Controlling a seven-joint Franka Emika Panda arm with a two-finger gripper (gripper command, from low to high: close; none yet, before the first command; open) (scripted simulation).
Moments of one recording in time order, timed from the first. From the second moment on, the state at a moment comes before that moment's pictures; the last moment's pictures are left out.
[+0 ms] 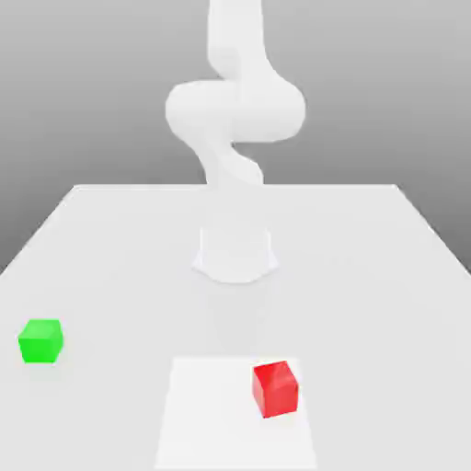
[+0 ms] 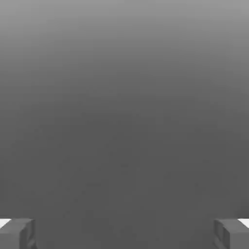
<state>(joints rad) 0.02 -0.71 0.00 -2.35 0.00 2.35 0.78</state>
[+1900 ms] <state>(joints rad) -0.36 -0.01 -0.21 -2.69 -0.03 2.68 0.54</state>
